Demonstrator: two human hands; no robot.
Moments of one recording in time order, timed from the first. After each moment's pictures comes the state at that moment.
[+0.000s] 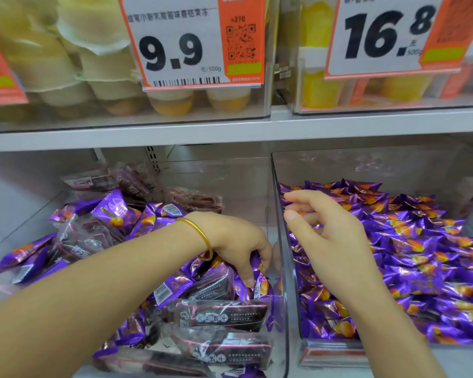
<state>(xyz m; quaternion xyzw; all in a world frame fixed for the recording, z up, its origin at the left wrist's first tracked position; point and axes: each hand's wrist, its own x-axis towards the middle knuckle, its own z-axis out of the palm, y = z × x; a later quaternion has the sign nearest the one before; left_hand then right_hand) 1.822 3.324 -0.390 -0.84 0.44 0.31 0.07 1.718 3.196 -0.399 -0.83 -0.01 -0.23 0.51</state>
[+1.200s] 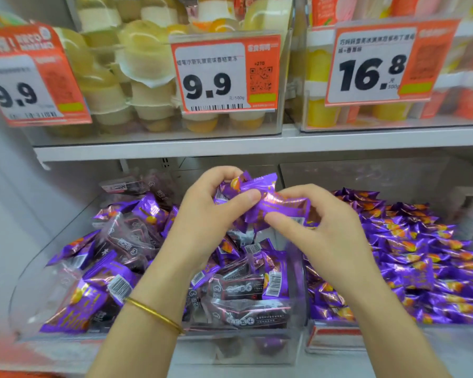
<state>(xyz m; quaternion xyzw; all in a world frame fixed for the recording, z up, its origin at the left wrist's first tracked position) 1.745 3.376 -0.344 -0.71 0.18 -0.04 -0.68 1.696 3.222 -0.364 -0.81 -0.06 -0.25 0.53</state>
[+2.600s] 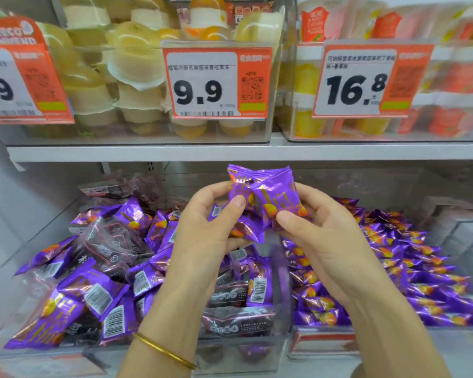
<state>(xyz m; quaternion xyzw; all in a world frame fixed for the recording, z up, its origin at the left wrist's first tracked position) 1.728 3.354 -0.356 -0.61 0.11 -0.02 -0.79 1.696 3.212 -0.359 -0.62 -0.10 -0.13 0.76</state>
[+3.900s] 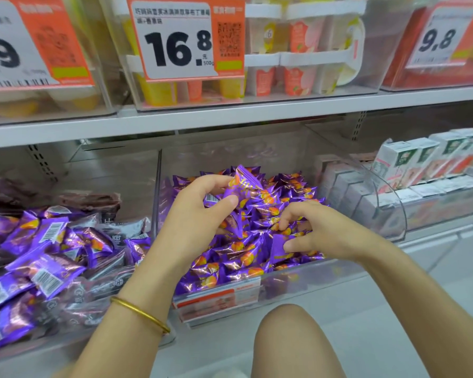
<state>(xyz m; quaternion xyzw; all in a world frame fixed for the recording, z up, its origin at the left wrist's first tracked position) 1.702 3.240 -0.366 -0.74 0.24 0.07 -0.62 1.638 3.037 -0.396 -0.93 0.05 0.01 0.36</state>
